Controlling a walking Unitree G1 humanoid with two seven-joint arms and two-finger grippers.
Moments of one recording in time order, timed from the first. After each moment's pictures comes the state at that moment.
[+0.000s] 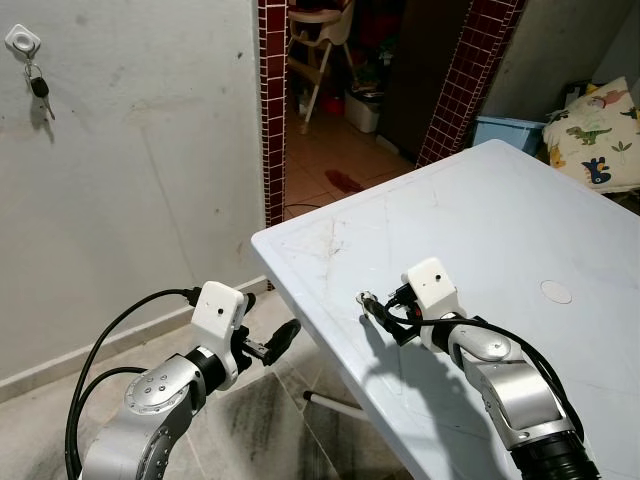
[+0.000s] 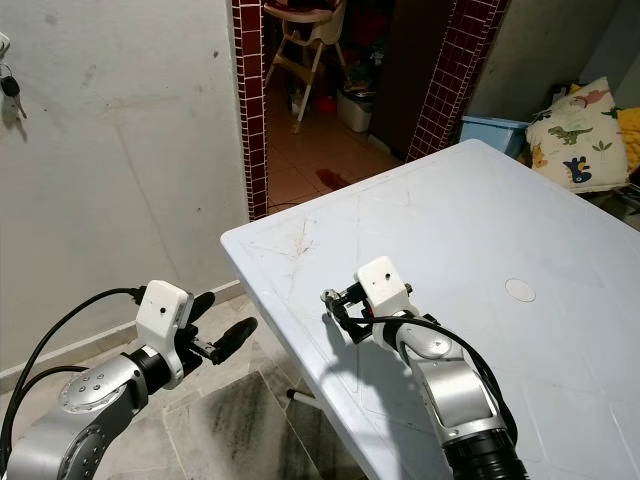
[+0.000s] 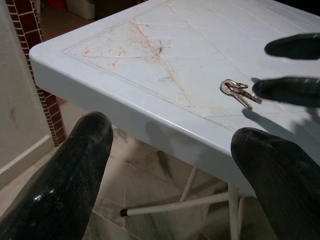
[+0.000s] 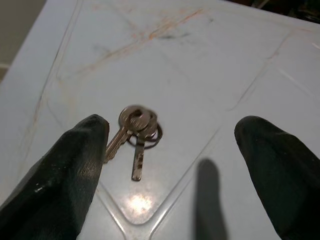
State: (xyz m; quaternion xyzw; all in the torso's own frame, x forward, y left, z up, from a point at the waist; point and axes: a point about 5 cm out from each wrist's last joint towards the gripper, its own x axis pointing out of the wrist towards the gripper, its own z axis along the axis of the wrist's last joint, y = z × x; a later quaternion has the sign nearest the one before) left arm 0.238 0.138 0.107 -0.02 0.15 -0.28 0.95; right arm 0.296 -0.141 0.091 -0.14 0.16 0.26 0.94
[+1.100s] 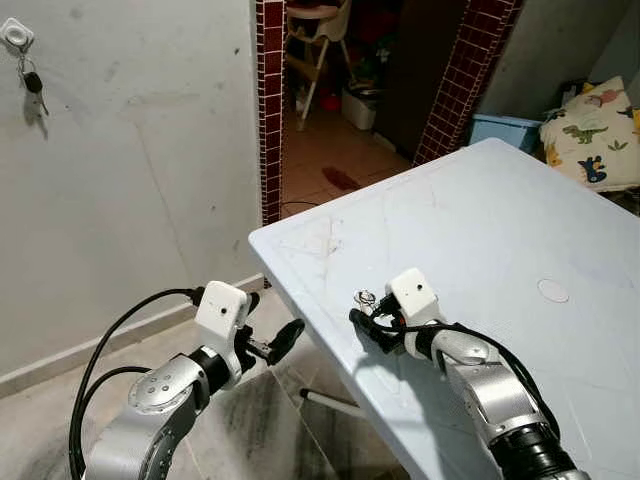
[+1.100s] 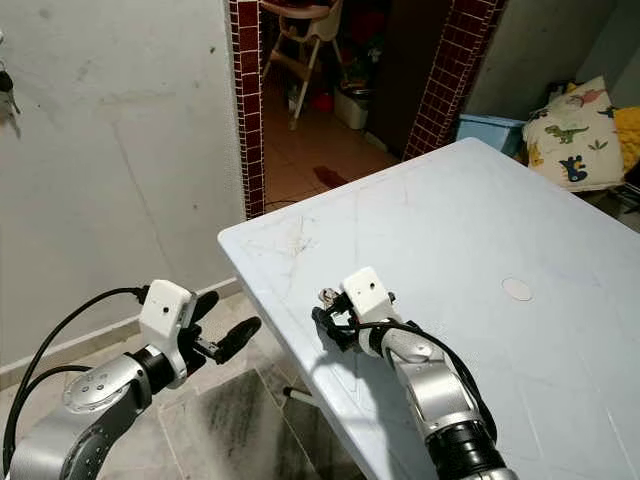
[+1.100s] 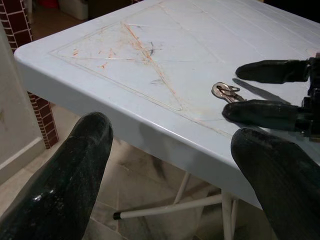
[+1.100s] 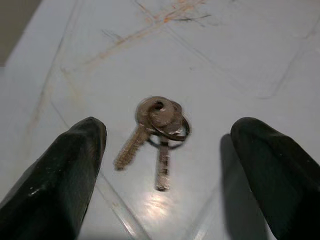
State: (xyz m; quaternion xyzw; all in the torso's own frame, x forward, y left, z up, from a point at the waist) left arm 0.238 0.134 0.109 -0.02 0.15 -0.28 0.95; right arm 0.303 -0.126 0.069 -0.09 0.18 0.28 0.94
